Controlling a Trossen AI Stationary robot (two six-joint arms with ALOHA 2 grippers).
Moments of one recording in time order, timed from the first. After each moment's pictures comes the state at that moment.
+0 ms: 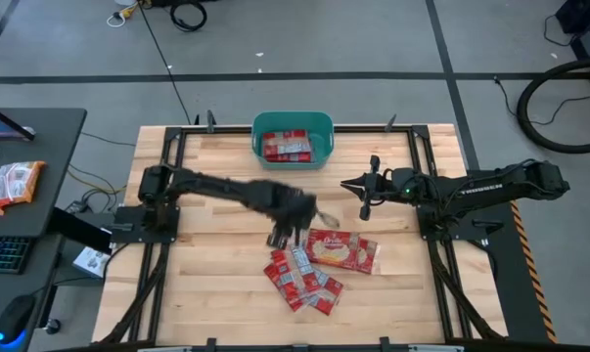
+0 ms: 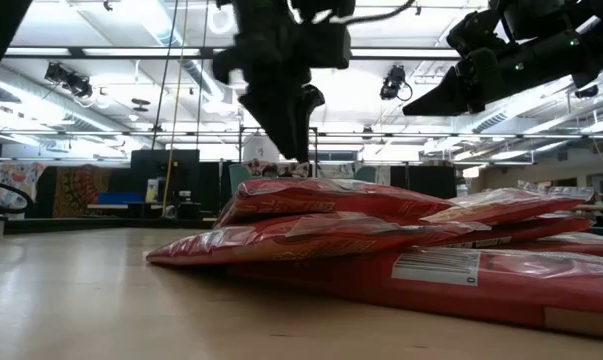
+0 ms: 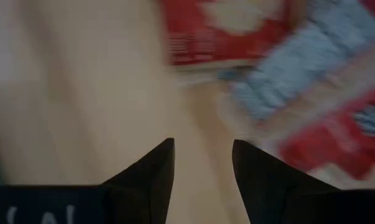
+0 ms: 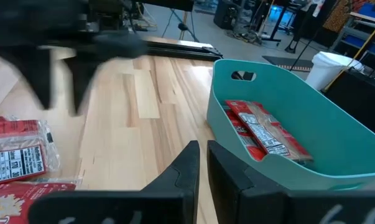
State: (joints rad) left arm -0.09 1.96 1.59 -0.87 -0.05 0.27; right arm -0.08 0.93 0.34 0.34 0.23 -0.16
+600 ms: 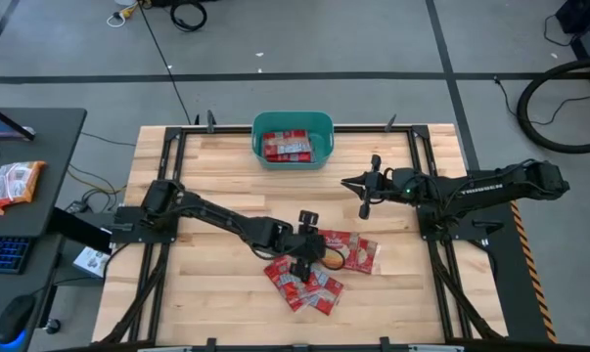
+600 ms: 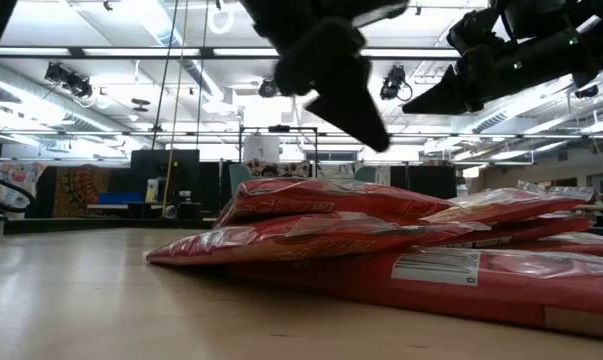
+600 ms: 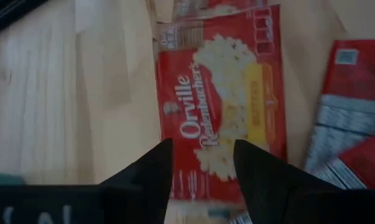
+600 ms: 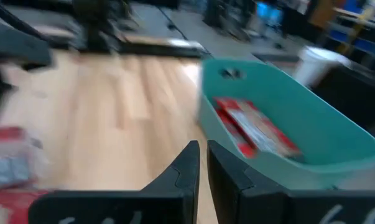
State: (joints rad) left arm -0.27 2.03 1.53 -0.37 -0.37 0.17; right arm -0.08 0.93 0.34 0.34 0.29 -0.13
